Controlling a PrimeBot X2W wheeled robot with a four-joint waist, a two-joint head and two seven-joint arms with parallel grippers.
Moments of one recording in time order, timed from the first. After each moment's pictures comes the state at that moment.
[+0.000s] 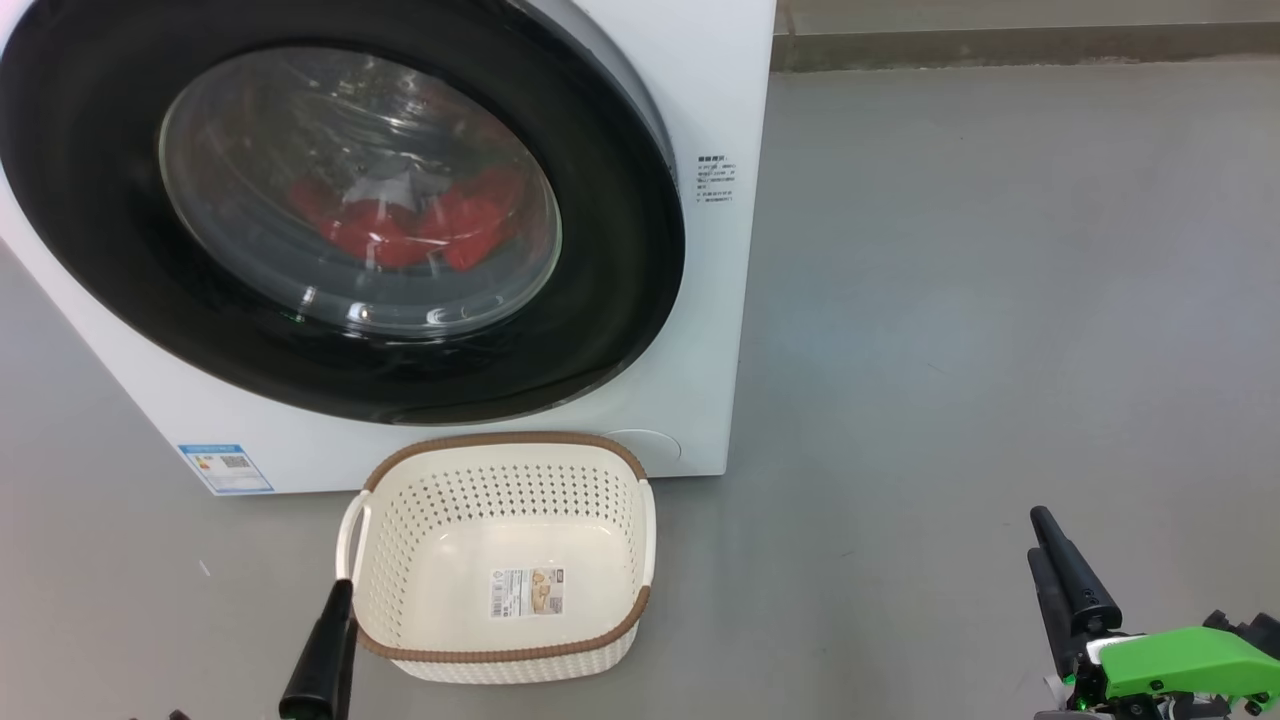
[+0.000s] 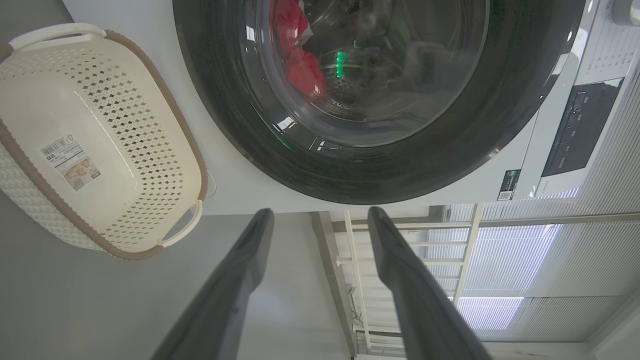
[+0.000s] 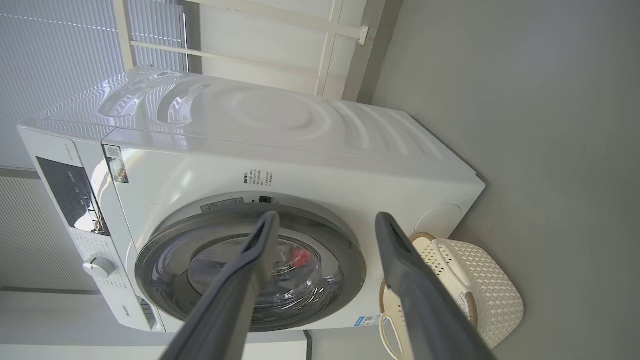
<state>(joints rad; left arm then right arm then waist) -0.02 0.02 0.05 0.30 -1.49 -0.12 0.07 -0.01 -0.03 -0.09 0.32 1.53 0.12 0.06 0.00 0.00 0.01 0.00</state>
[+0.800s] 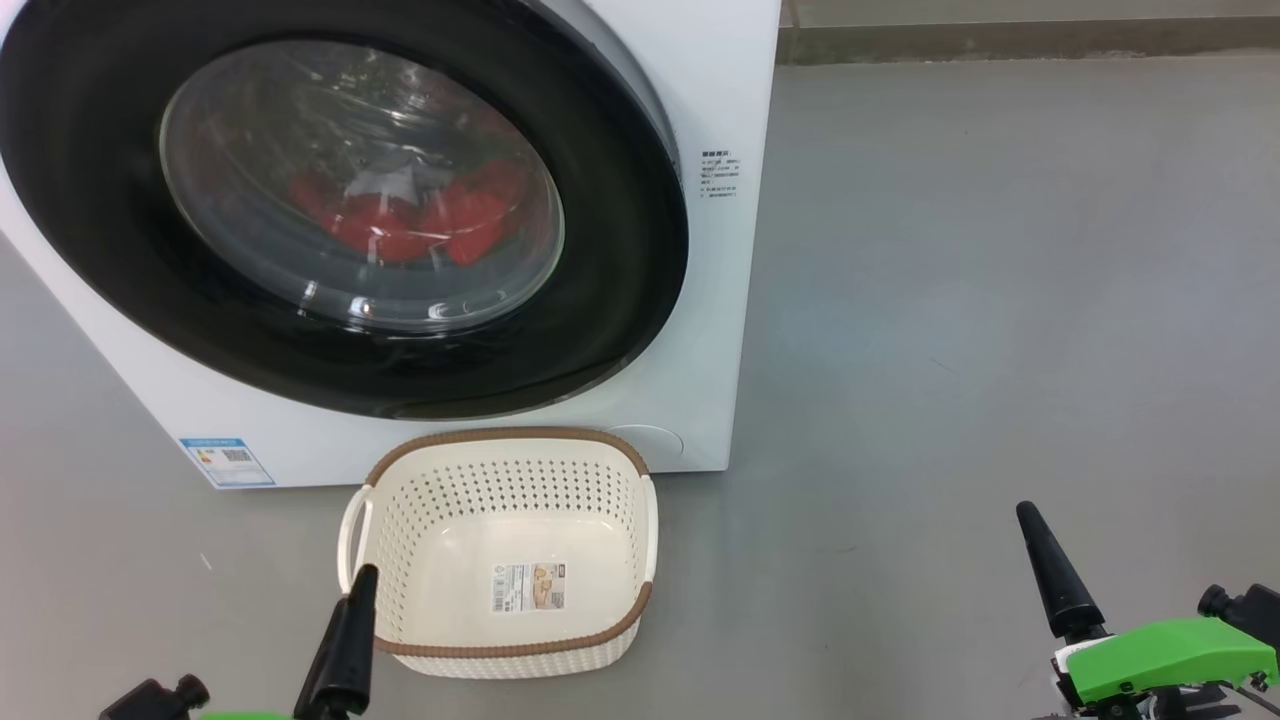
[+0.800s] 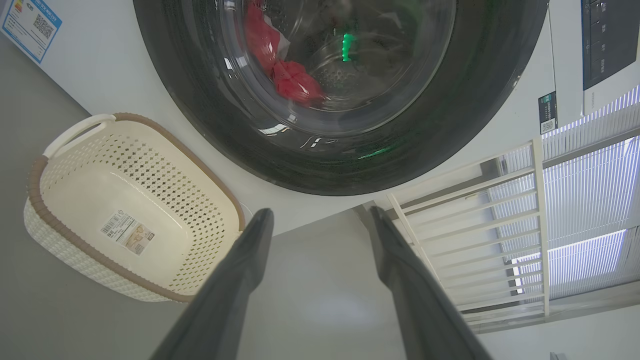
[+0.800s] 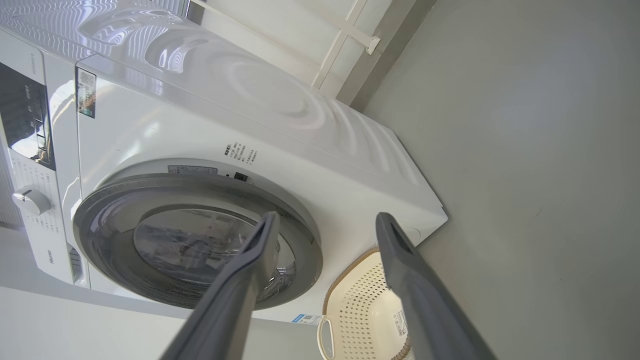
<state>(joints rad) -0.02 0.02 0.02 0.24 -1.13 -0.10 0.00 -0.01 -0.07 -0.03 0.29 1.28 0.12 -0.01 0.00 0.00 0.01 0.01</state>
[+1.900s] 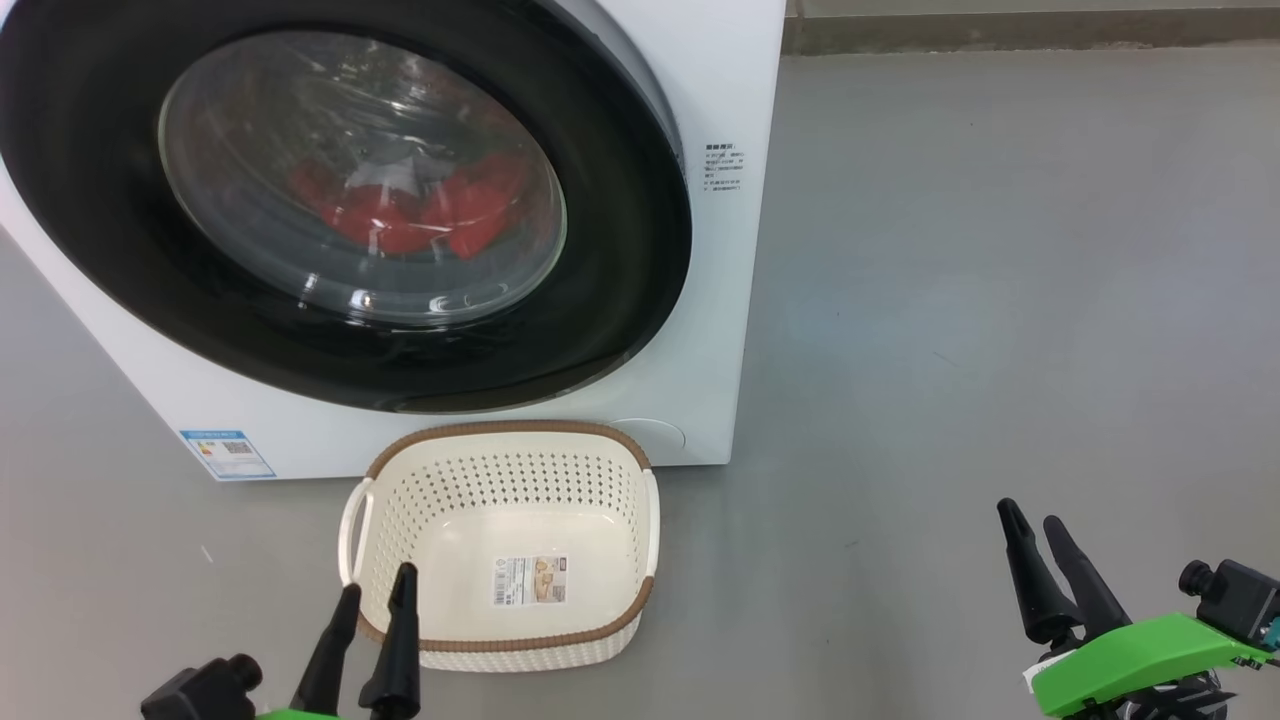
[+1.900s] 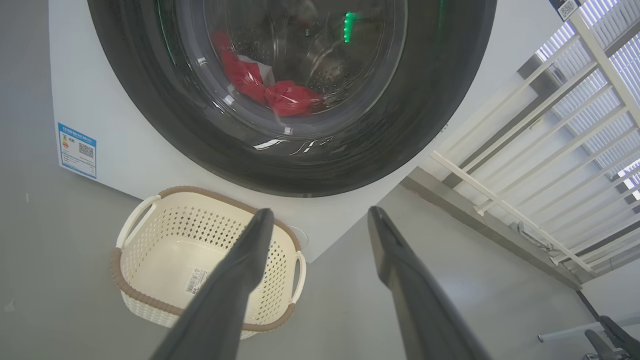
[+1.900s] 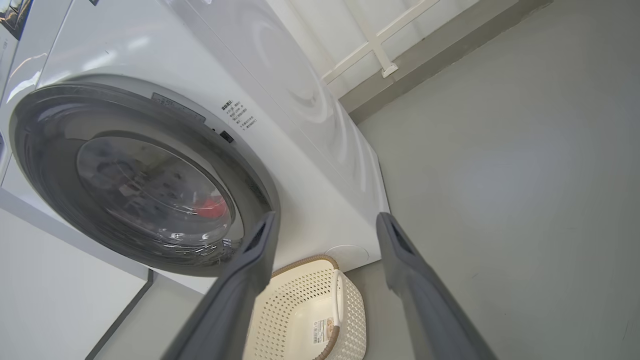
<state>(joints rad) 0.00 0.02 -0.05 0.18 -0.69 -0.04 -0.10 0.00 -0.12 0.03 0.27 0.91 0.12 -0.10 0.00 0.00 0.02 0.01</state>
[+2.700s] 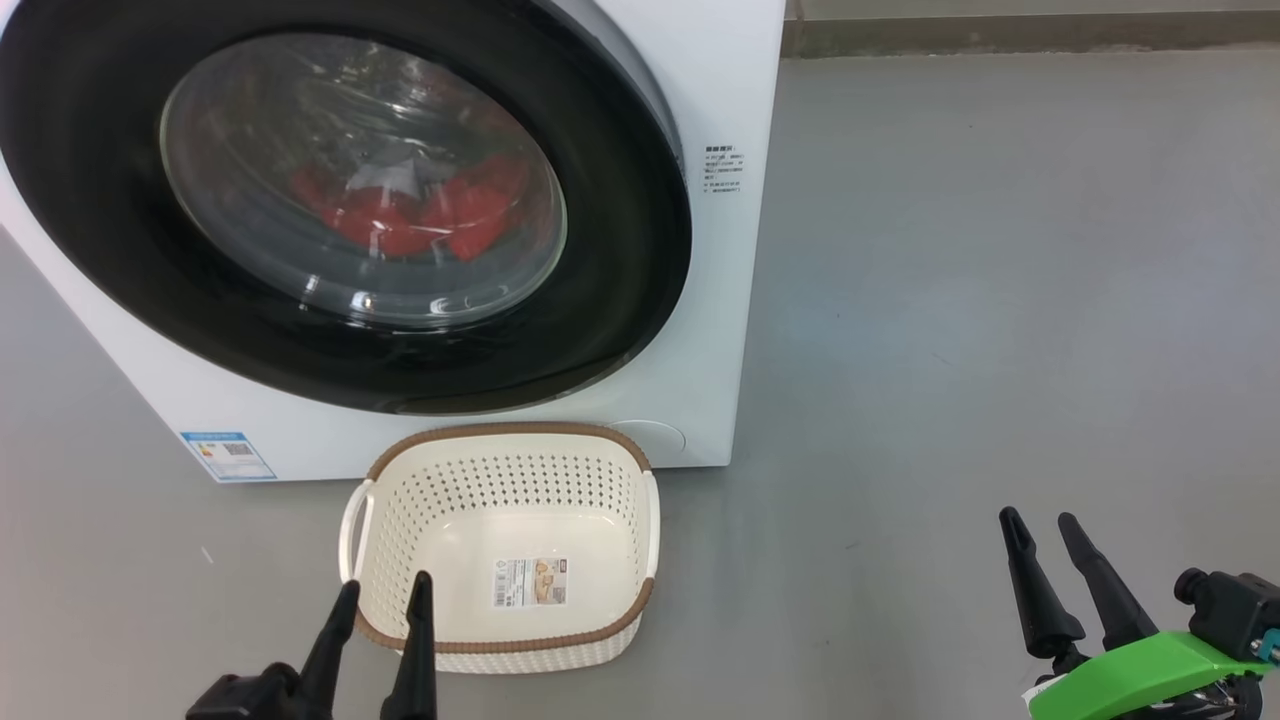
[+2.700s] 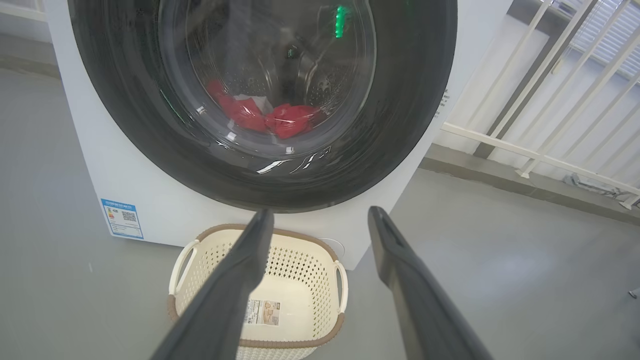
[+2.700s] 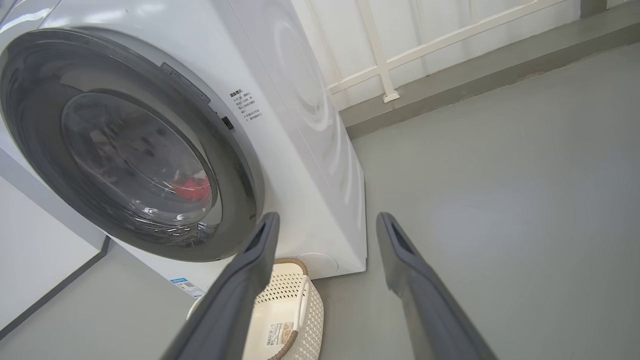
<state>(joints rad) 0.02 0.03 -0.08 0.16 -0.41 -0.02 -0.16 0.02 -0.14 0.04 0.25 0.71 0.12 -0.17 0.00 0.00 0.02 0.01</state>
